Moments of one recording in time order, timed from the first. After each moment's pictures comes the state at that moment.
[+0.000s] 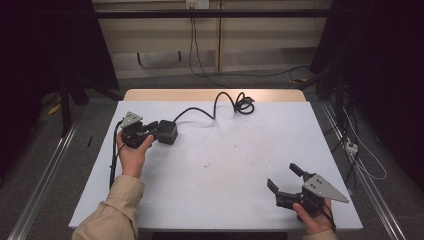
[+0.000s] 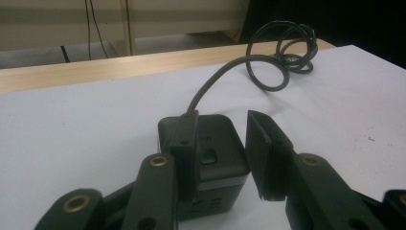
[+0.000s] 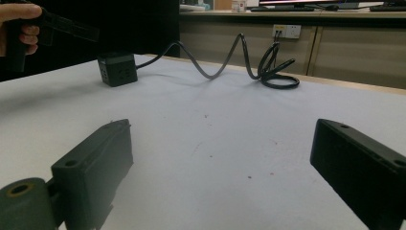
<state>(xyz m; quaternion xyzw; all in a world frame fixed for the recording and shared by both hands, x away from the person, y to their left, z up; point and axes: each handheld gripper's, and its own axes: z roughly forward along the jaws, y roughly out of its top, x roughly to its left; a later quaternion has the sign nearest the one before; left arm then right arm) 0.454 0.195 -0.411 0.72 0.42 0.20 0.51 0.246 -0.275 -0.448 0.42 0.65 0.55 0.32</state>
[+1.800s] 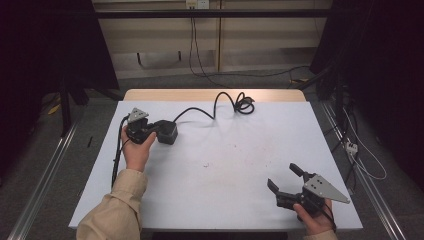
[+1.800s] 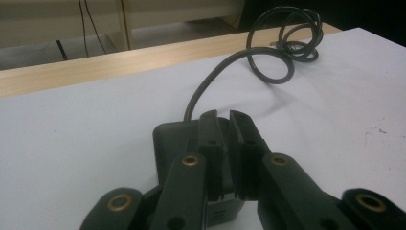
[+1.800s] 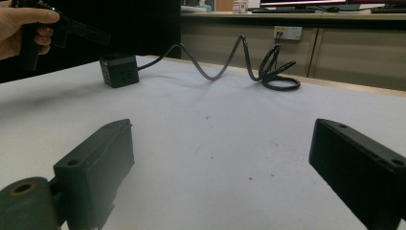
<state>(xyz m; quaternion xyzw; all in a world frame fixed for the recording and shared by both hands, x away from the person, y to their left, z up) 0.468 0.185 -0.409 0.75 0.41 0.19 0.49 0.245 -0.276 -0.447 0.41 0.65 0.55 0.32</state>
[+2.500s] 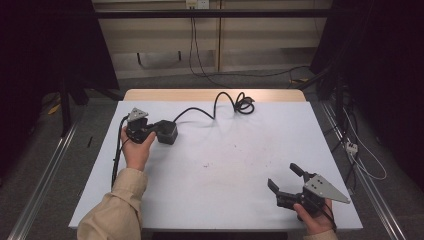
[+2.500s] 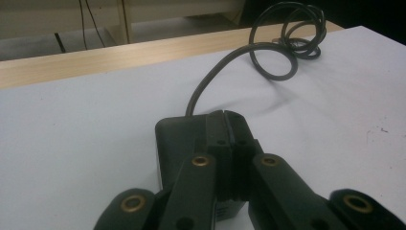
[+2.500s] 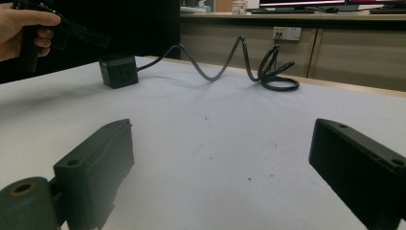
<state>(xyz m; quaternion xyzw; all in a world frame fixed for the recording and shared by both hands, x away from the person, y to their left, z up) 0.471 0.186 -0.412 0.75 0.42 0.19 0.48 0.245 -0.276 -0.447 0.41 0.65 0.55 0.32</state>
